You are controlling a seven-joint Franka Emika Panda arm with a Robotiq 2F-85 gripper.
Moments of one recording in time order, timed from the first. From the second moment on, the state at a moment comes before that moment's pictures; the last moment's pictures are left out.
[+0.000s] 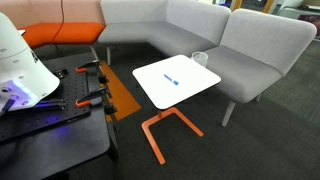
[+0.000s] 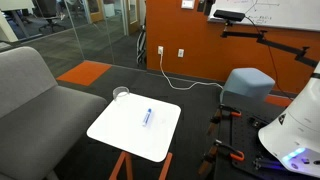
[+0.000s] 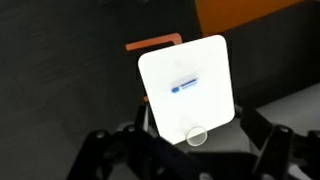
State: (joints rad) arm -0.10 -0.40 -0.36 -2.25 0.07 1.81 -0.29
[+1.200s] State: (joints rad) arm -0.10 -0.38 -0.30 -2.24 0.06 1.82 -0.23
